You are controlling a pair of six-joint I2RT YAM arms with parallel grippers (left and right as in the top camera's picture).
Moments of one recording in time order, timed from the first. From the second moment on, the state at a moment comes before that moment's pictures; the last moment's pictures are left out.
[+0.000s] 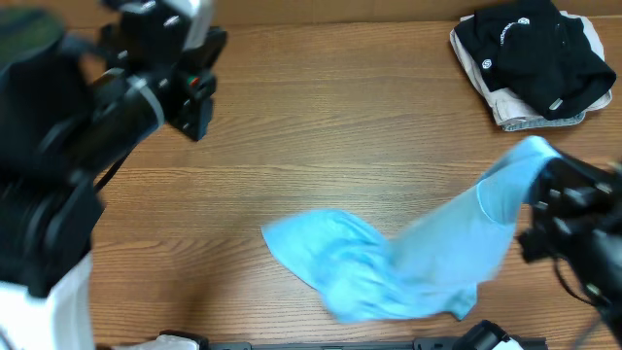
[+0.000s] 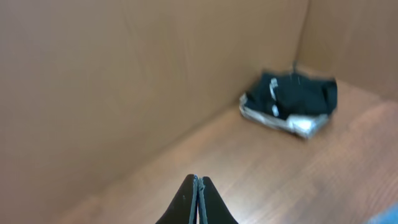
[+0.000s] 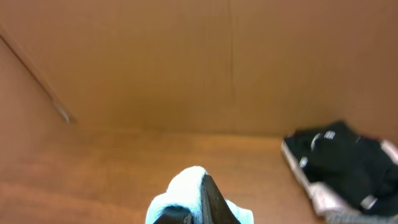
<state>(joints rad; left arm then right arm) -0.22 1.46 2.31 -1.19 0.35 0.21 0.65 0.91 1.78 -1.12 0.36 0.23</state>
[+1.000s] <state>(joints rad) 0.08 1.69 2.30 -1.13 0.17 0.20 0.78 1.74 1.66 -0.53 -0.23 0.30</state>
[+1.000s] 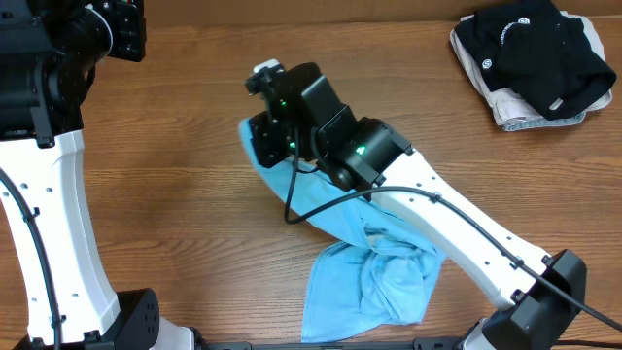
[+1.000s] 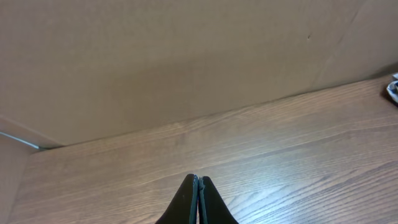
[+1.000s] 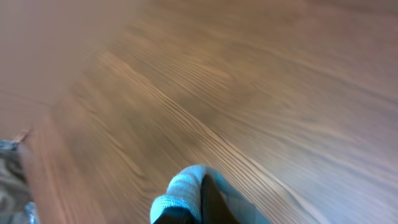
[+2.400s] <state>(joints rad) 0.32 1.69 2.30 -1.02 0.17 0.13 0.95 1.99 2.59 -0.72 -0.11 0.23</state>
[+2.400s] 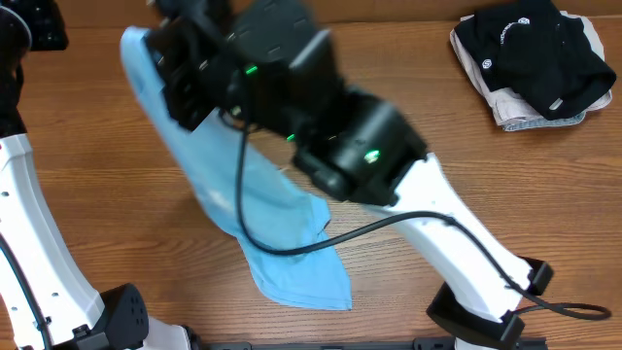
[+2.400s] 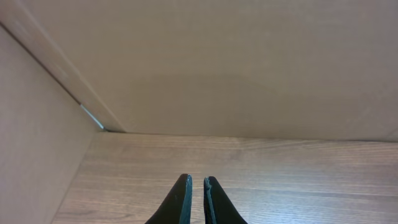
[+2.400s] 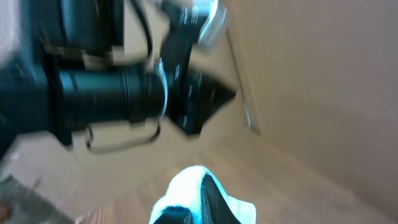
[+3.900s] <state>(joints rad) -0.18 2.36 2.30 -1.23 0.44 0.34 -0.08 1.90 1.83 -1.30 -0.10 0.27</state>
